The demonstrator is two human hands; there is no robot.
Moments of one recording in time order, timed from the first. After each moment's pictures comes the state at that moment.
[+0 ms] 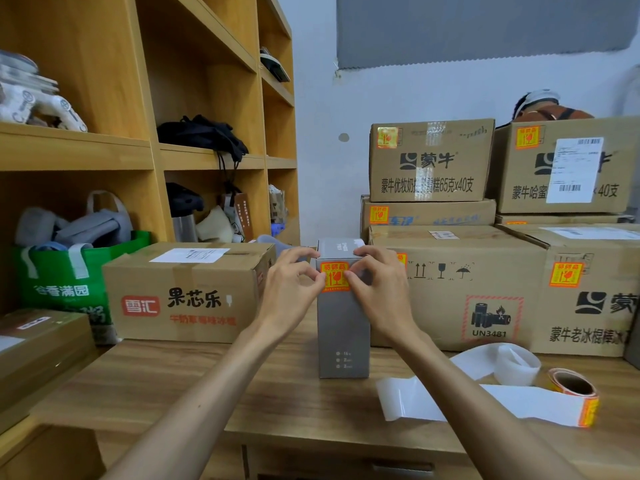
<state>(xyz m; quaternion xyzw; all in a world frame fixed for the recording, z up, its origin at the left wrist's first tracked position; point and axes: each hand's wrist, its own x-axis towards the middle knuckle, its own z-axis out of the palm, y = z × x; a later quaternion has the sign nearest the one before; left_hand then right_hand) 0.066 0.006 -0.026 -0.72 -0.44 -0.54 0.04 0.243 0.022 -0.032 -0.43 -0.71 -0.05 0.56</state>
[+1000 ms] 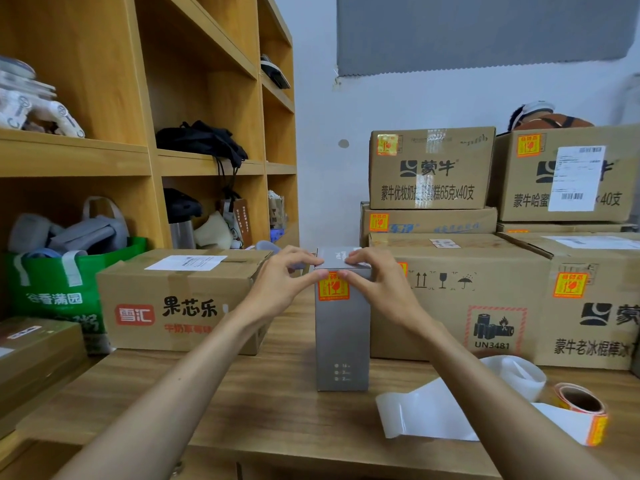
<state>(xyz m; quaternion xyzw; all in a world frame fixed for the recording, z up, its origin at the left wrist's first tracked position) 0.043 0.040 -0.003 -0.74 -0.44 -0.49 -0.13 0.263 0.048 -0.013 -0.36 -0.77 0.07 0.52</state>
